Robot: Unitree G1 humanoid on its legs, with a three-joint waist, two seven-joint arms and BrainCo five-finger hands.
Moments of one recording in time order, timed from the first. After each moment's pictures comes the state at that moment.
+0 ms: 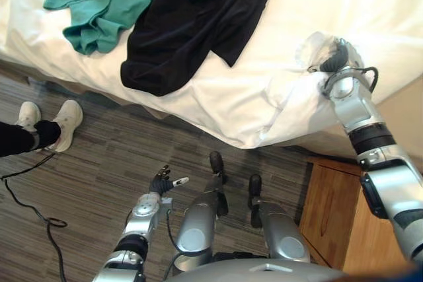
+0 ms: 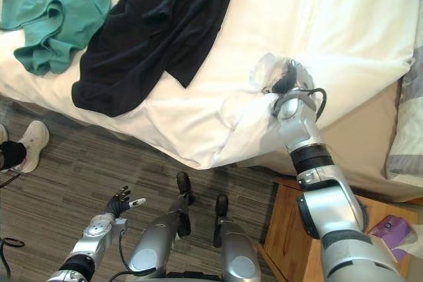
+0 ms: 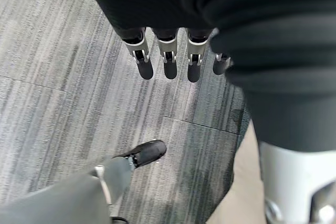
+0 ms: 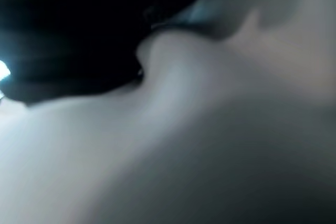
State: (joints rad) left arm -0.14 0.25 -0.01 0.84 -0.17 -0.04 0.00; right arm -0.91 -0.53 0.21 0.67 -0.43 0.36 -0.15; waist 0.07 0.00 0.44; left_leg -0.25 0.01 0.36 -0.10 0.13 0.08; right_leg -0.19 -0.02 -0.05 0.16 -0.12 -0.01
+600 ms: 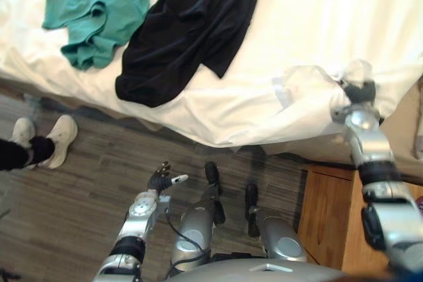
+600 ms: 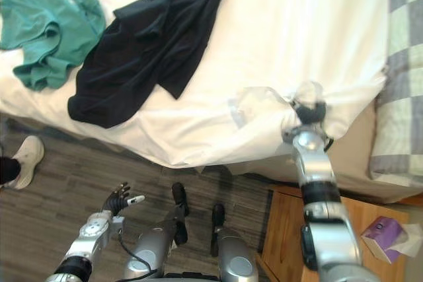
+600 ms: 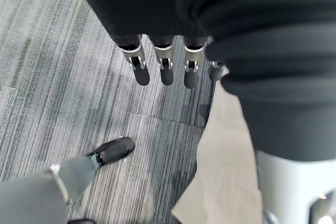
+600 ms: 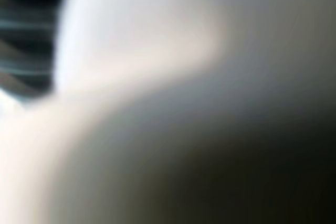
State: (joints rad) left arm -0.01 0.23 0.05 0.73 -0.14 -0.03 -0.04; right arm -0.34 -0.37 -0.21 0.36 0.33 0.18 -0.45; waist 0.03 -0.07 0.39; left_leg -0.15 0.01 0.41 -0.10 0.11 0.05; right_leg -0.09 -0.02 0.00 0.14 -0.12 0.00
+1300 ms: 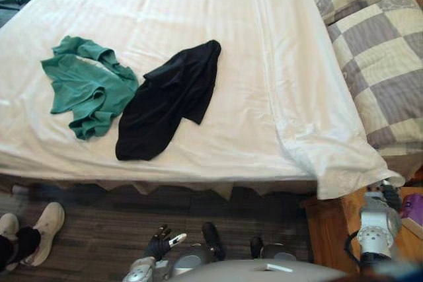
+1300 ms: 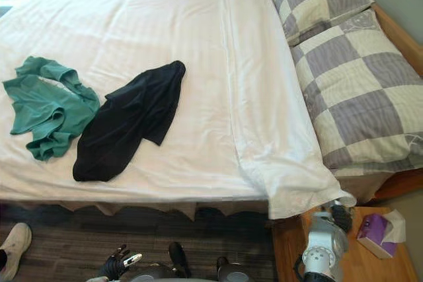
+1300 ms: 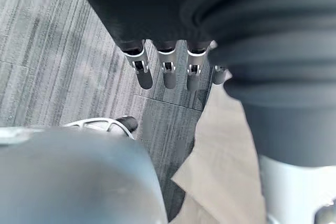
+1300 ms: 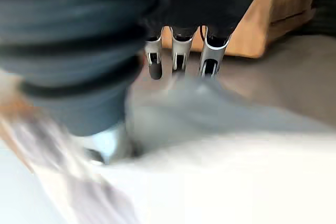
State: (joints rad) left arm 0.26 0.12 0.17 0.86 -0.15 -0.12 -0.17; right arm 0.07 -0.09 -0.62 0.39 0.94 -0.16 -0.34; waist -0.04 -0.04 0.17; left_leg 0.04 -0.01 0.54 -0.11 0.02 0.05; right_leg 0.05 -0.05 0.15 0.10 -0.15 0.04
